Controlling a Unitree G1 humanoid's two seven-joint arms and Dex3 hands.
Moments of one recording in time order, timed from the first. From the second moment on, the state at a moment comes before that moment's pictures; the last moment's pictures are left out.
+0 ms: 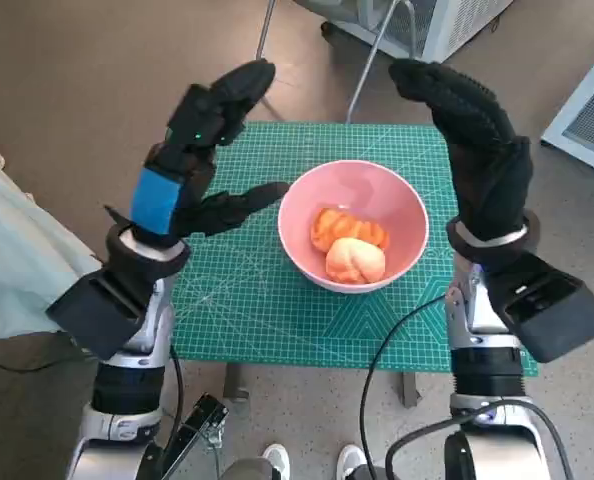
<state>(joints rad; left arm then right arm) -0.60 0.21 0.05 0.16 -0.13 -0.48 -0.32 -0.78 -0.12 -0.11 0.48 0.20 -0.79 0.38</state>
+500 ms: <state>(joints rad) -0.60 0.19 0.07 0.18 -0.13 -0.49 -0.29 -0.78 -0.12 -0.10 0.46 0.16 -0.79 0.36</state>
